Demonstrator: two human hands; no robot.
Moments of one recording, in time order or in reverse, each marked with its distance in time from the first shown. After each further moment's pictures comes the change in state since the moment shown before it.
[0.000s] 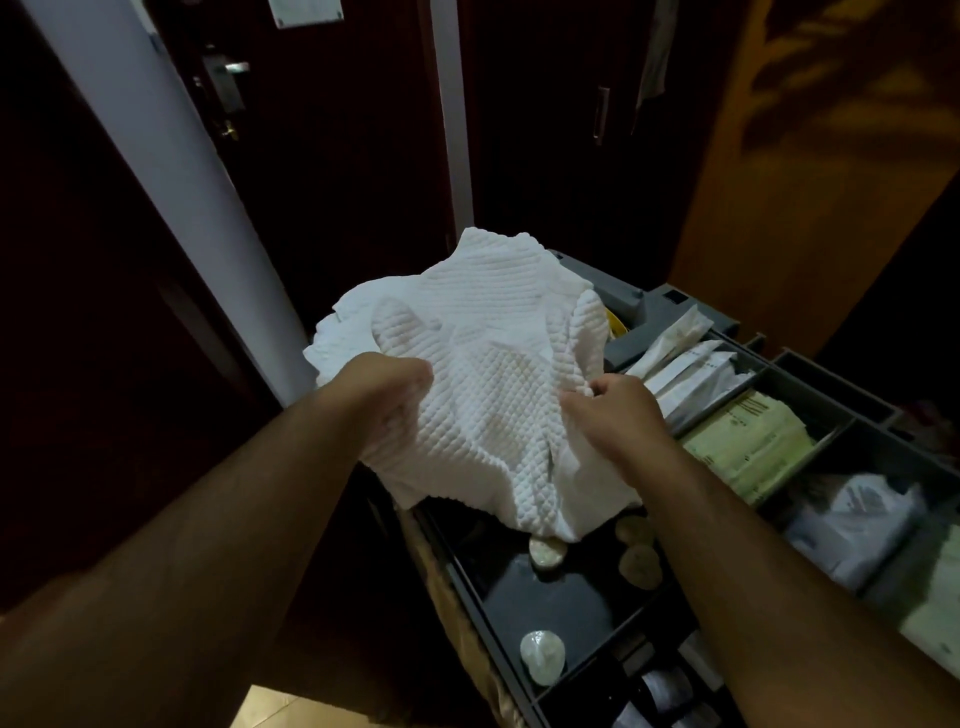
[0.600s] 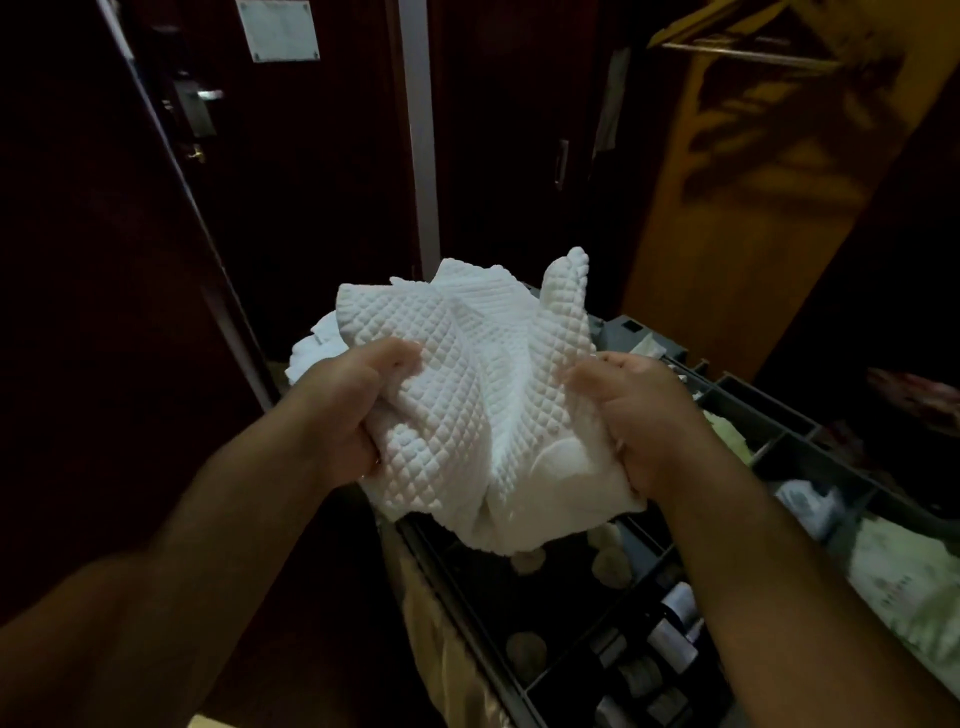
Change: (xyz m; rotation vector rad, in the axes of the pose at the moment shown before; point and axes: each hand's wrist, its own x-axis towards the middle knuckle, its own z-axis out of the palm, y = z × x) left_hand -0.086 0.007 -0.033 -0.514 -0.369 0.139; right_hand -0.087 -0.062 -0.056 0.621 -0.085 -0.011
